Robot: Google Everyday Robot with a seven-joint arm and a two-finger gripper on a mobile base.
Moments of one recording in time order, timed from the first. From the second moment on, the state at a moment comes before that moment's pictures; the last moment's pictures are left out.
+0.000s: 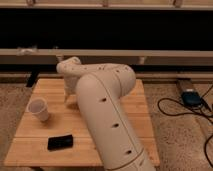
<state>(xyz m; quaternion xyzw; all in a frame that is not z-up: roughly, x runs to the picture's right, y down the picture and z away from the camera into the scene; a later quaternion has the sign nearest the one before) -0.197 0.078 0.920 -0.32 0.23 0.59 0.71</state>
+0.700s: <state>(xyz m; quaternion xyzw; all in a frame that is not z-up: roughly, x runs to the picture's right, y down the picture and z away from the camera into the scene) -0.190 0.068 0.904 -0.32 0.22 0.59 0.71</state>
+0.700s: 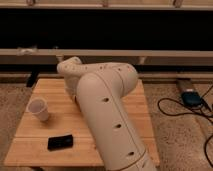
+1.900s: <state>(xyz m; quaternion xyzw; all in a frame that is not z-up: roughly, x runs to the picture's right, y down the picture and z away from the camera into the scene) -0.307 0.068 0.828 -0.38 0.12 0.47 0.79</state>
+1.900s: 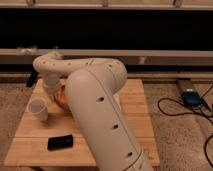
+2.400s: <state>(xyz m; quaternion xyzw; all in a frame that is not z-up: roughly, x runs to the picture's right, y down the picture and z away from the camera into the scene) -0.244 0.097 0.812 -0.39 0.18 0.49 0.76</state>
